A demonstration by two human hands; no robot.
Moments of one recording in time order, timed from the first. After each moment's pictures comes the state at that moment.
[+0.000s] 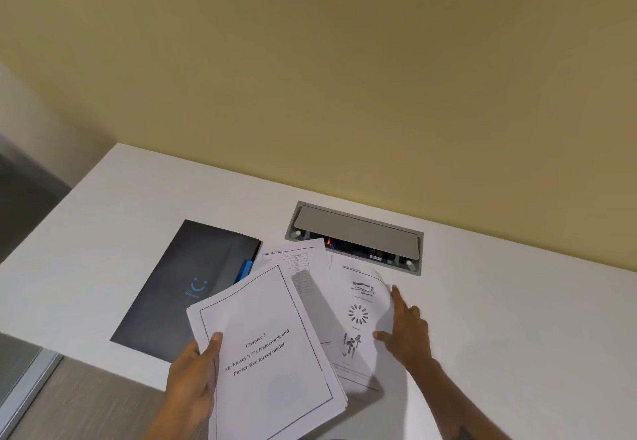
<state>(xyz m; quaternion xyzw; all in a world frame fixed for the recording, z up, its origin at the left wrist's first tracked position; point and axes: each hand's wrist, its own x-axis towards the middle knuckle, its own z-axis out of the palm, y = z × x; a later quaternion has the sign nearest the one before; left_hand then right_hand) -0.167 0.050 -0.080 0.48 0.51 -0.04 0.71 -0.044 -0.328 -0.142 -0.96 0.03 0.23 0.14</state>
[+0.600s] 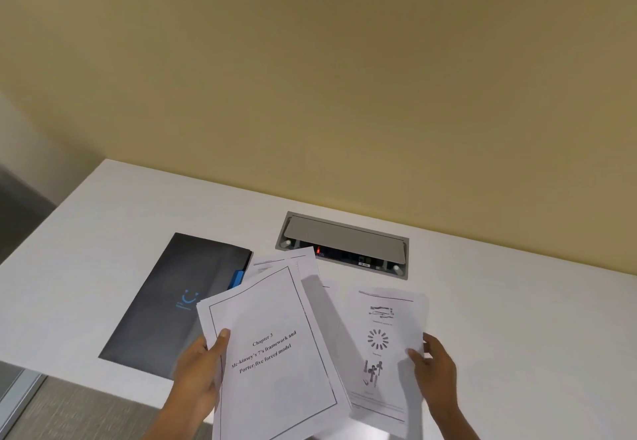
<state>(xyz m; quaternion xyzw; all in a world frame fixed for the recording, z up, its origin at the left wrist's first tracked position) -0.149 0.039 -0.074 0.52 0.48 -0.08 0.71 -0.114 -0.382 -0.143 -0.85 0.30 0.08 0.42</state>
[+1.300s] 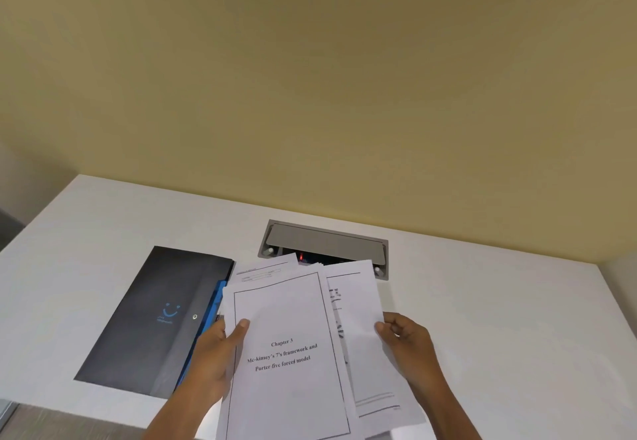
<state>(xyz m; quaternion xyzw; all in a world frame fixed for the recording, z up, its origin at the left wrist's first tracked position) -0.115 -0.001 -0.054 0.58 0.37 -0.14 0.72 -0.102 -0.348 -0.045 -0.74 0.21 0.11 0.63</state>
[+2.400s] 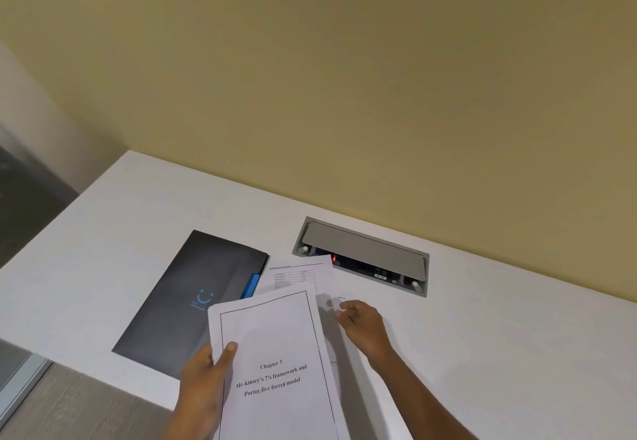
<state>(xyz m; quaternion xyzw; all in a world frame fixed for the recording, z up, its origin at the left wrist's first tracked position) -0.160 0.052 -0.090 0.58 0.46 -0.05 0.67 -0.025 -0.223 -0.095 -0.81 0.15 0.25 0.51</state>
